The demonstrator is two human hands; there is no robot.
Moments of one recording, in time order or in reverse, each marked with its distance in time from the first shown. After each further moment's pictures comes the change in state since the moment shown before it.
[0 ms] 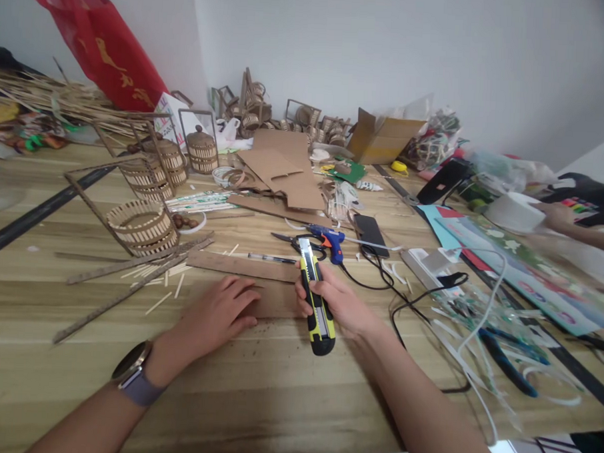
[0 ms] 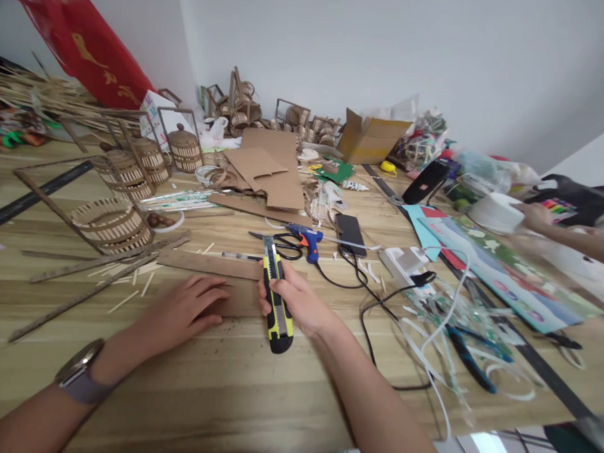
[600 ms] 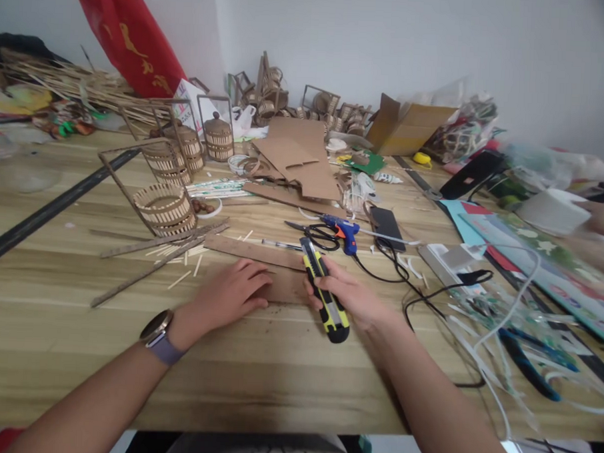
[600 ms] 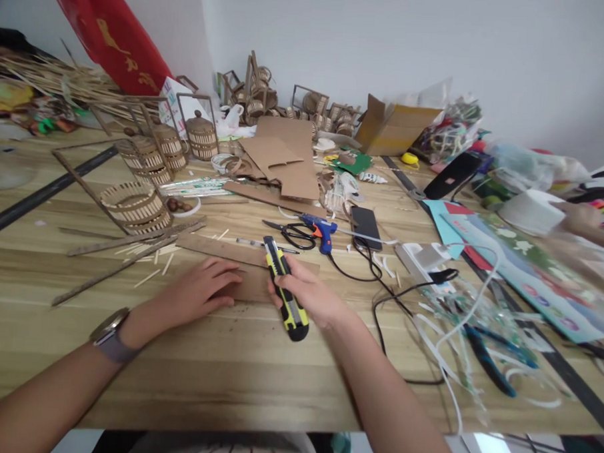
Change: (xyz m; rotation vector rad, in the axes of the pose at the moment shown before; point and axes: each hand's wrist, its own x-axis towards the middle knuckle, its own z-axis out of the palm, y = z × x) left_hand 0.000 -0.002 -0.005 0.001 0.017 0.068; right_hand -0.006 -0.003 0.001 -0.207 -0.069 0.068
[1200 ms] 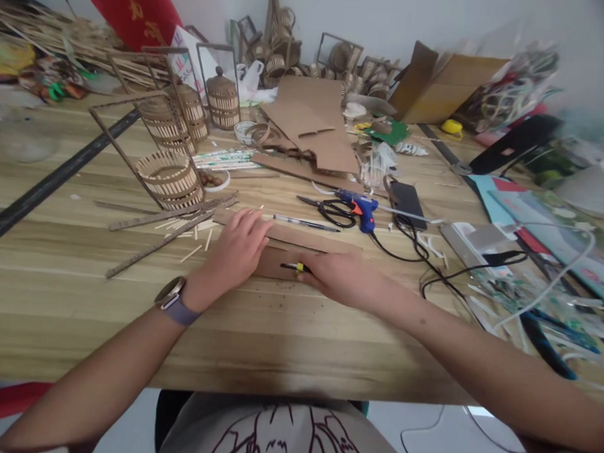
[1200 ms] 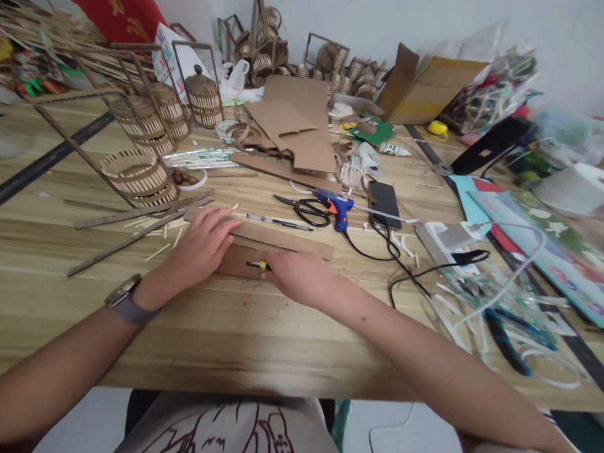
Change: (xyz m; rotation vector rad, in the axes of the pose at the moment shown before) left_hand 0.008 -0.009 -0.005 0.166 0.336 -0.155; right_hand 0.018 -0.021 0.032 -1.630 -0.187 0.035
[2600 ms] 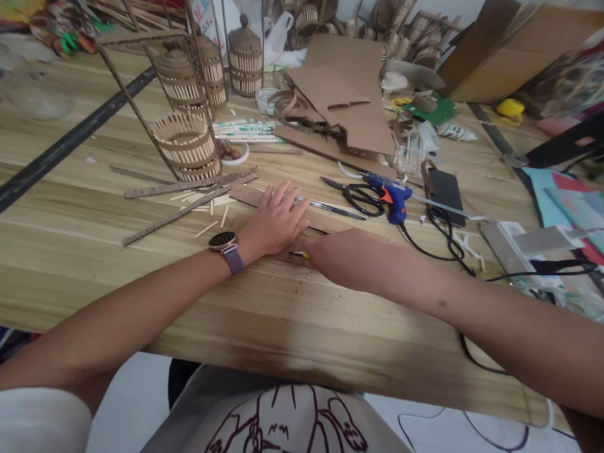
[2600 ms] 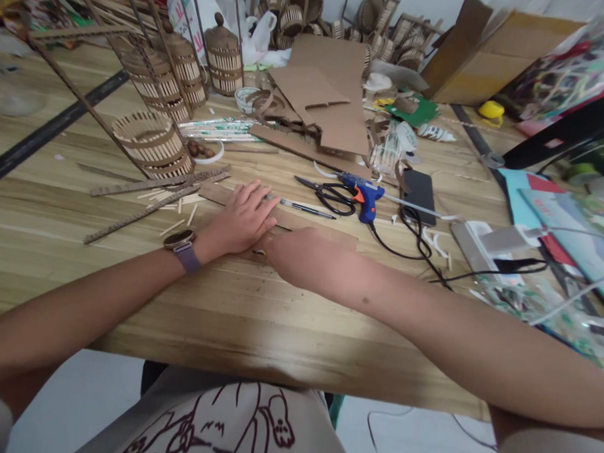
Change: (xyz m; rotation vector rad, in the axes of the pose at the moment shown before) left_hand 0.023 0.004 0.035 0.068 -0.195 -0.013; right_hand 0.026 -0.026 -0.018 -0.303 -0.177 -0.120
